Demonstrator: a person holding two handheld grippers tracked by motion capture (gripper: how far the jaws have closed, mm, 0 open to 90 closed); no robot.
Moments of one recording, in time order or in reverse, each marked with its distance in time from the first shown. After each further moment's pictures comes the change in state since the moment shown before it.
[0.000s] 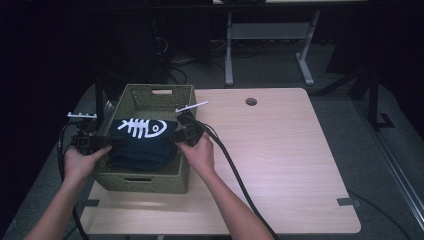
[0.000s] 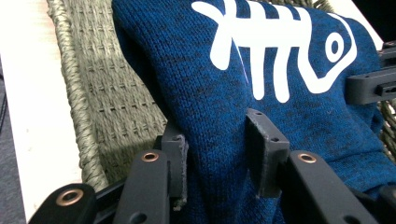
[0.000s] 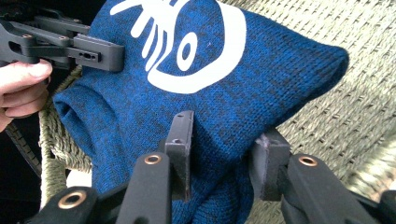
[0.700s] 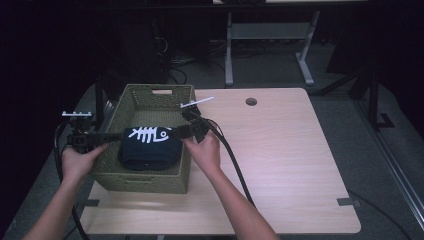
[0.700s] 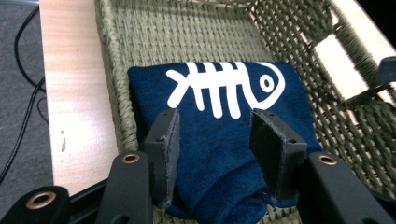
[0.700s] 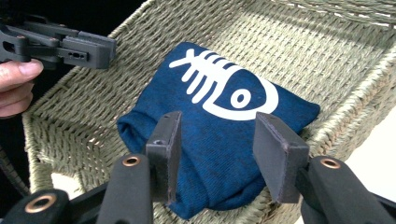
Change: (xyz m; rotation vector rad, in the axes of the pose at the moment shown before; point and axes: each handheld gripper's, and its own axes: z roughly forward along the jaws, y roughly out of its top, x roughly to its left) left arm 0.004 0.002 -0.010 -0.071 0.061 -0.029; right arm 0.005 0.006 -0.027 -0.049 -0.095 -0.048
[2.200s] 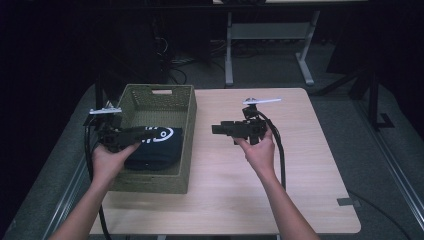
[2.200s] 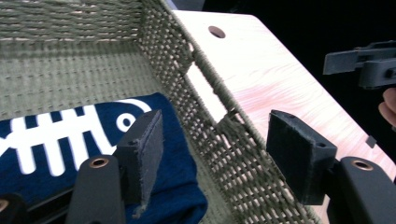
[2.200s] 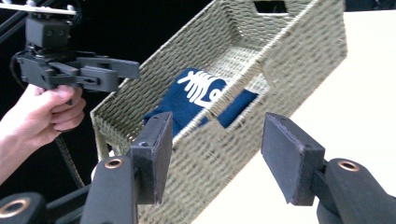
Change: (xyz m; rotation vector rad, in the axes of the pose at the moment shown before) left arm -0.104 0.009 0.019 -0.076 -0.216 0.108; right arm -0.070 -0.043 -0.128 -0.178 0.135 0.049
